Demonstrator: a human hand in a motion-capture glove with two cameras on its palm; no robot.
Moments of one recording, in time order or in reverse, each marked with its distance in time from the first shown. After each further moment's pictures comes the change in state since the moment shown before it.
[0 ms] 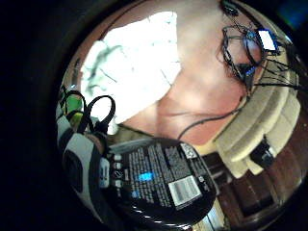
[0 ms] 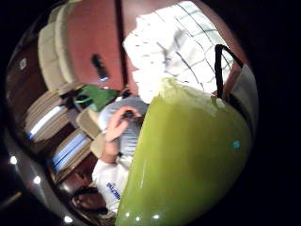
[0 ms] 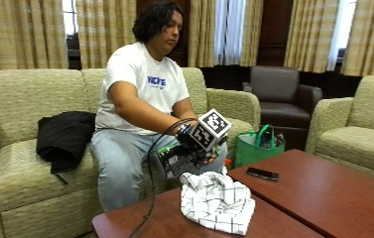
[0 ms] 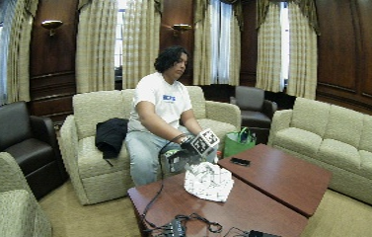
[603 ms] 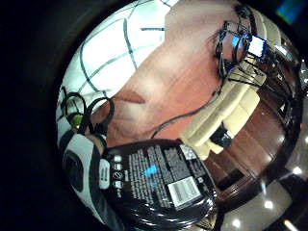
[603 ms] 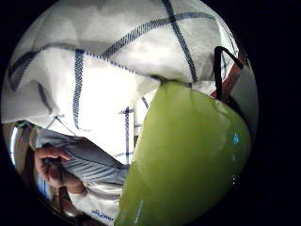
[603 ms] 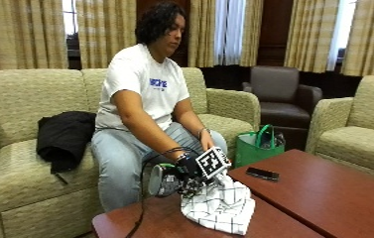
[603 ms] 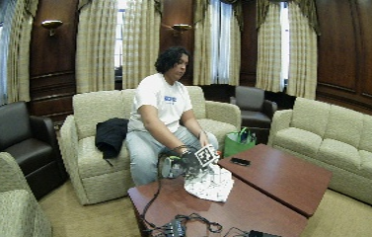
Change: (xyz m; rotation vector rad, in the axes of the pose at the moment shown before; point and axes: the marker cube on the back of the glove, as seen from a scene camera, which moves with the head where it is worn) arm 0.027 -0.048 0.114 -0.162 0.613 0.192
